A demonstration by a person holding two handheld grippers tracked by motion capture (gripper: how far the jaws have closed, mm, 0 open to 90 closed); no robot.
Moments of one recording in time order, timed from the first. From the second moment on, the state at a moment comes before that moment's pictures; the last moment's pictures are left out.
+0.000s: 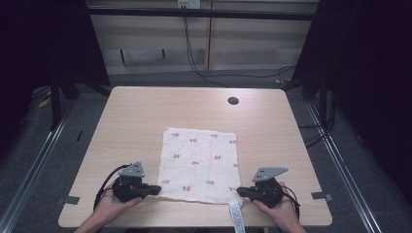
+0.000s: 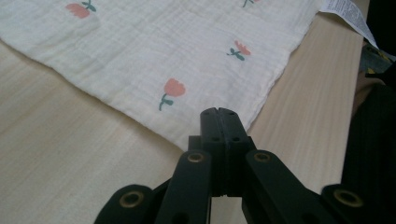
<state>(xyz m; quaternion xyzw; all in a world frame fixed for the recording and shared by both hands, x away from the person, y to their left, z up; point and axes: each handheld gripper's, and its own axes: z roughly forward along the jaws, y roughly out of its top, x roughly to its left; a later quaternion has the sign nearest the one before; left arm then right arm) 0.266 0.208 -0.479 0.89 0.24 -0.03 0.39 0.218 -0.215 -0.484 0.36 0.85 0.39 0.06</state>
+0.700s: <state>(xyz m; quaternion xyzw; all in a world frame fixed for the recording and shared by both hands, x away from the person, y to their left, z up) 0.226 0.214 -0.479 0.90 0.22 -0.07 0.38 0.186 -0.212 -0.479 0.35 0.86 0.38 0.02</state>
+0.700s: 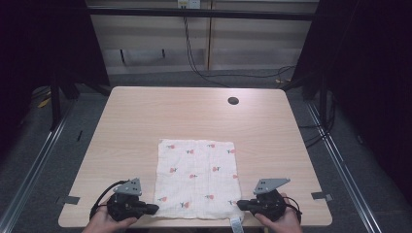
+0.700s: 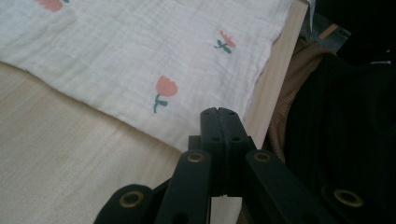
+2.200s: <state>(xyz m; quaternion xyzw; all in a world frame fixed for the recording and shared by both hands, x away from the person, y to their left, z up) 0.318 0.220 -0.451 0.84 0.33 0.01 0.44 0.270 -0.221 -0.441 0.37 0.81 0.44 0.09</state>
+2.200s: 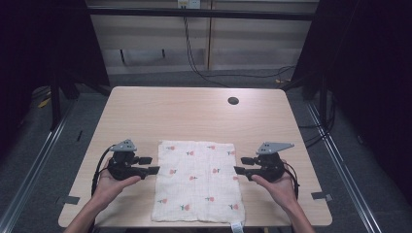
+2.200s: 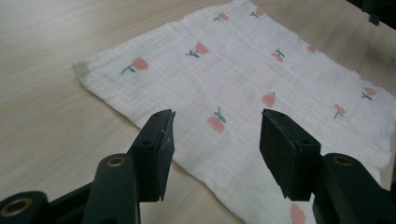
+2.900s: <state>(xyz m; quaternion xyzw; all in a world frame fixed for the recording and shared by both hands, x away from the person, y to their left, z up) 0.357 0.213 -0.468 0.83 0.36 0.02 0.43 0.340 -0.217 -0.467 0.40 0.82 0.40 0.10</state>
